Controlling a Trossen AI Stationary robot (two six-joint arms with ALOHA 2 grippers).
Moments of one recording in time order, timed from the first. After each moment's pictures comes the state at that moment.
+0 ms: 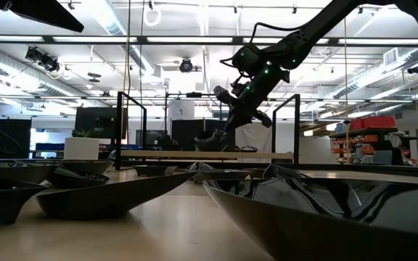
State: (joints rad) left arm -0.88 1.21 0.89 -1.15 -1.26 -1.17; right arm -0.54 1.88 1.28 -0.12 0.09 0.56
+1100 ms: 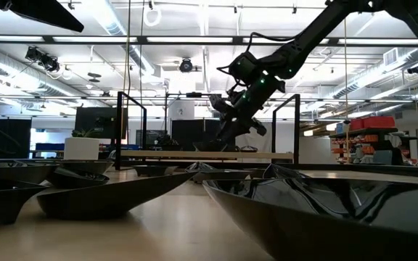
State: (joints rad) left arm -0.88 1.21 0.89 -1.15 -1.26 -1.17; right arm -0.54 1.95 1.28 -0.03 0.06 0.53
